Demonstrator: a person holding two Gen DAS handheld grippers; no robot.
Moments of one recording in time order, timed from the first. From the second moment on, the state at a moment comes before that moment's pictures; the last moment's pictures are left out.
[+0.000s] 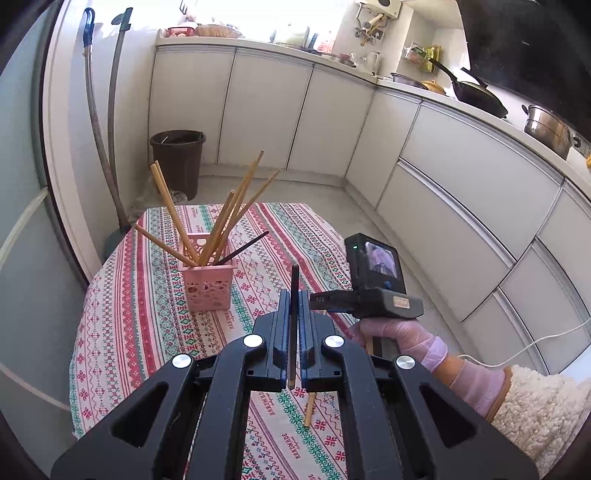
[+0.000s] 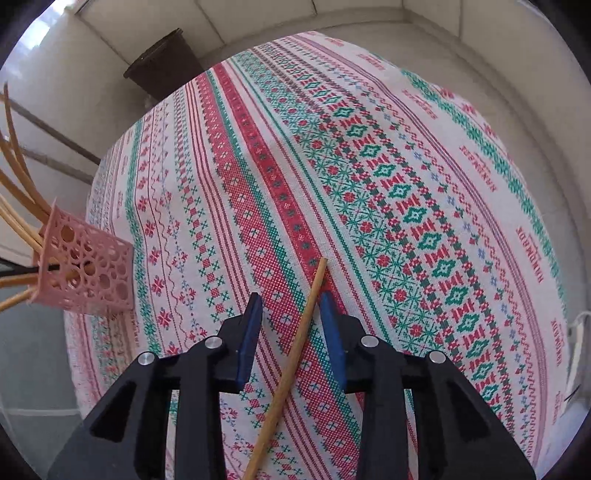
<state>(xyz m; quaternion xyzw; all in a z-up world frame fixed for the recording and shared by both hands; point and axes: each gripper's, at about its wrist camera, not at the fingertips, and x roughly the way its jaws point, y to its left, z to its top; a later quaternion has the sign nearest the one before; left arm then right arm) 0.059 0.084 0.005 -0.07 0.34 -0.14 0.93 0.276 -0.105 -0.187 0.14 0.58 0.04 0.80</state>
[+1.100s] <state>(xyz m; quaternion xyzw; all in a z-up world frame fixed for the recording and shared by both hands) 0.060 0.136 0.139 -0.11 0.21 -0.06 0.97 0.164 -0.135 0.088 0.18 0.30 0.19 0.92</state>
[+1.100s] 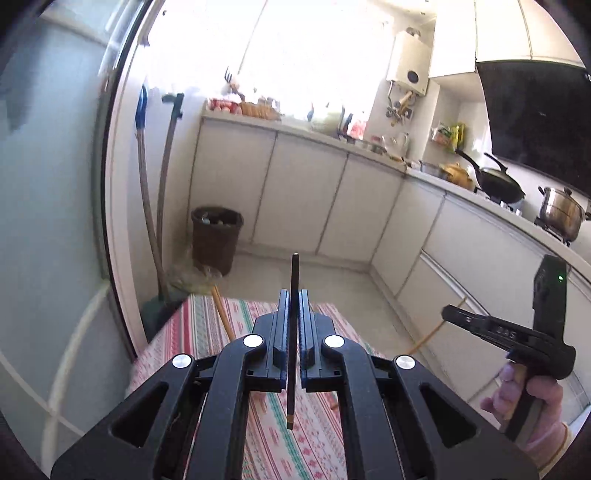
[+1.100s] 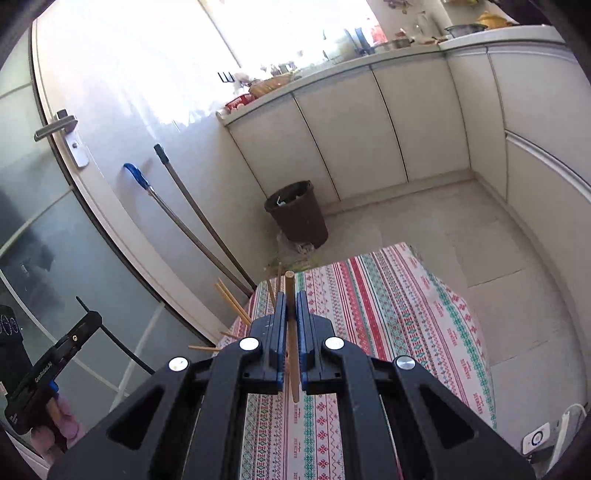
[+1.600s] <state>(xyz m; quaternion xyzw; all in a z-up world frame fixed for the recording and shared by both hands) 0.185 0.148 0.083 -0.12 0.27 0.00 0.96 0.228 -0.101 0.153 0.16 0.25 0.21 0.93</state>
